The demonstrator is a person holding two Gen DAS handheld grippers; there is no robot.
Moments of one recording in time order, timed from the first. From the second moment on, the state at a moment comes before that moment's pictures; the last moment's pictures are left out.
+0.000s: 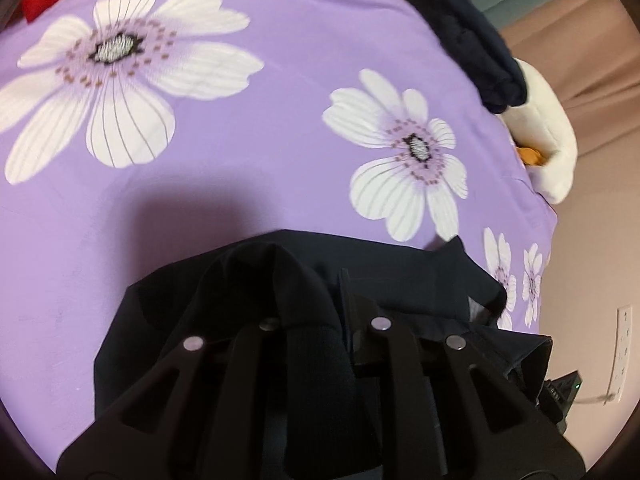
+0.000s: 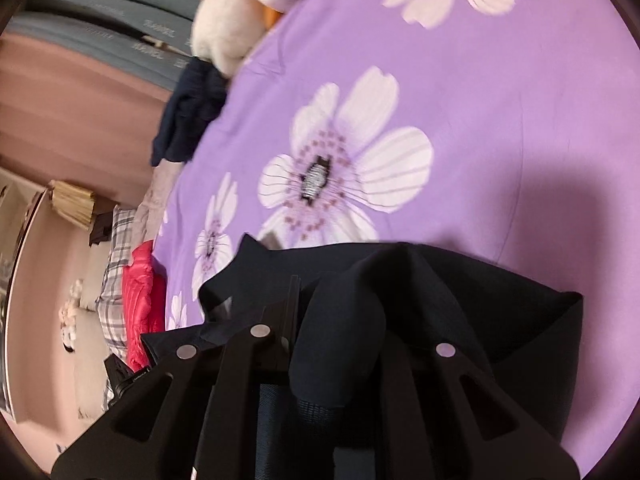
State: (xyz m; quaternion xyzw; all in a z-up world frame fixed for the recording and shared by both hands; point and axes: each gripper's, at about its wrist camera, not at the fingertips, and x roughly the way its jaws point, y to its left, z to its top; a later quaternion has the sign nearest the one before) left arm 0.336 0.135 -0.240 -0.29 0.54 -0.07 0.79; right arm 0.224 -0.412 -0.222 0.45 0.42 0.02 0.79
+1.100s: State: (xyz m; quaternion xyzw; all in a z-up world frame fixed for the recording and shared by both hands) left arm 0.284 0.077 -0.211 -0.10 0.50 -0.19 0.84; right arm 0.293 -0.190 -0.166 -0.13 0.44 0.26 0.85
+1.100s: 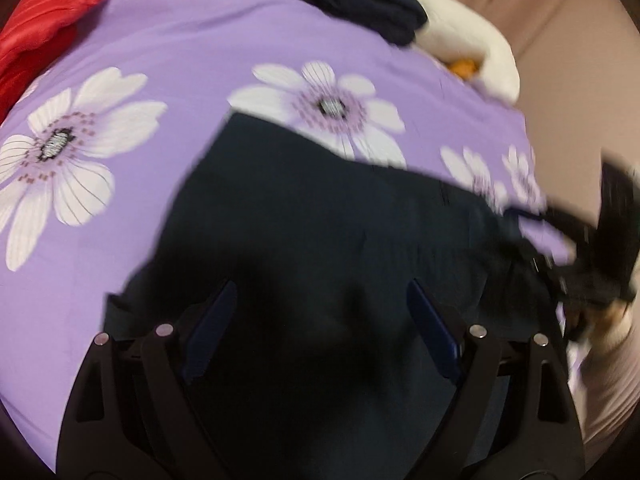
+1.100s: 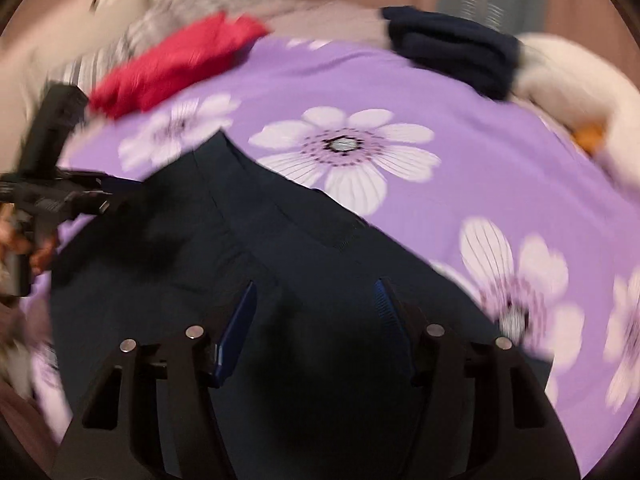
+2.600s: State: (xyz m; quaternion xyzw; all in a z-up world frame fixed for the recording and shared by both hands) left arm 0.367 0.034 -0.236 -0.03 0.49 -0.11 0.86; right arm 0.326 -0.264 -0.210 -0.08 0.47 0.10 0.87
